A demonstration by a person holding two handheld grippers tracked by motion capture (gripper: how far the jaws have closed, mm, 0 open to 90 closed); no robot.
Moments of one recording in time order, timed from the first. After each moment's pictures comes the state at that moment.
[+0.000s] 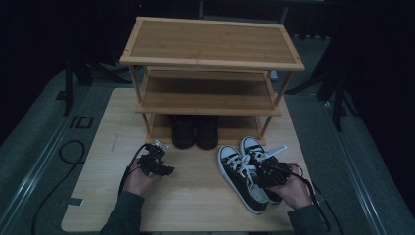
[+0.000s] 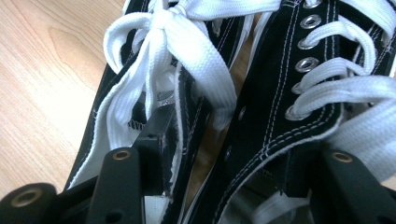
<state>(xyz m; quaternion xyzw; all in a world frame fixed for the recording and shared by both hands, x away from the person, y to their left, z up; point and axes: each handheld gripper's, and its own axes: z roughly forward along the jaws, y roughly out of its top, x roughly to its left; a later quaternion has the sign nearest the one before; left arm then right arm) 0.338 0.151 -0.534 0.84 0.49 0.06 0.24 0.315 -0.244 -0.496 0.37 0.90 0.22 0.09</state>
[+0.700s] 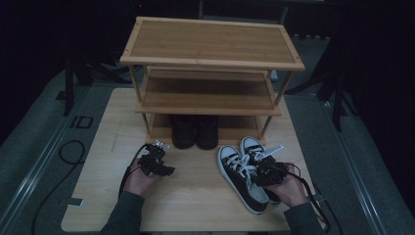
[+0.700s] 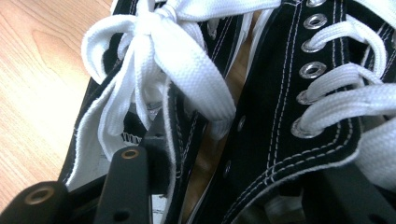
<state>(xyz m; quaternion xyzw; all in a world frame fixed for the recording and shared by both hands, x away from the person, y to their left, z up) 0.338 0.150 -0.534 0.84 0.48 0.06 0.23 0.321 -0.240 -0.504 0.38 0.90 0.22 0.09</state>
